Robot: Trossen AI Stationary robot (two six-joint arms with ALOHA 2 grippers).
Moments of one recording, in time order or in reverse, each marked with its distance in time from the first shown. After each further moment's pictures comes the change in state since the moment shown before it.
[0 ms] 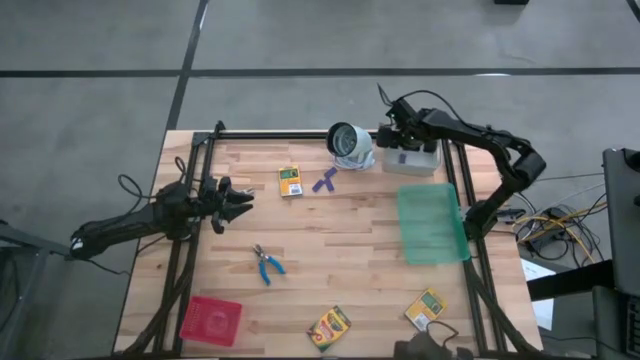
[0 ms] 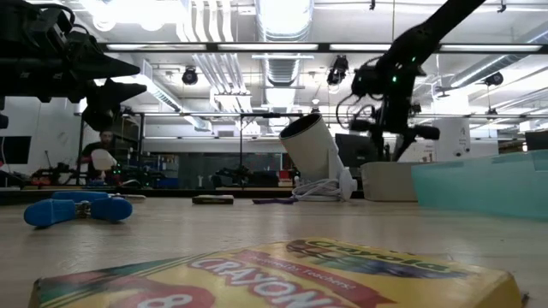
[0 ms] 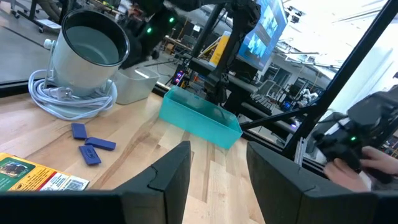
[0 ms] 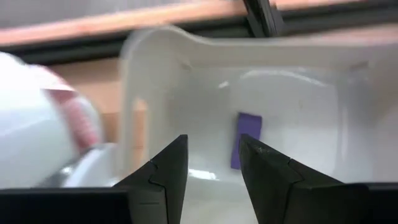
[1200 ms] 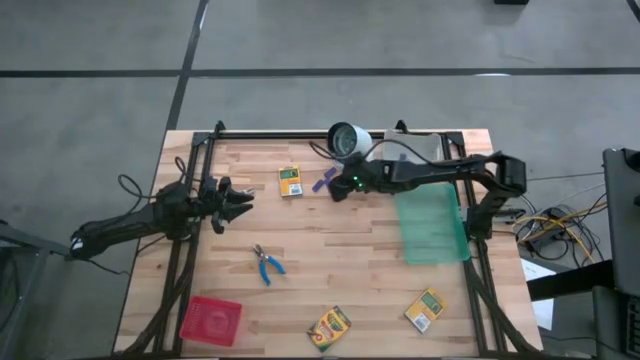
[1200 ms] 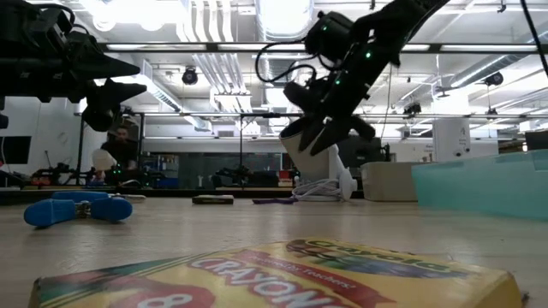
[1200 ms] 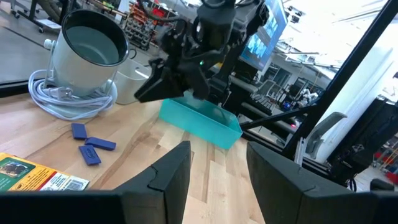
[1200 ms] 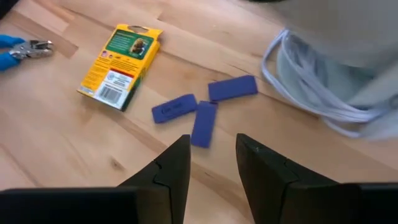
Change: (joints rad) left arm 0.000 0.000 0.000 0.000 0.000 0.000; right arm 0.588 0.103 -0.050 0.493 0.127 -0.097
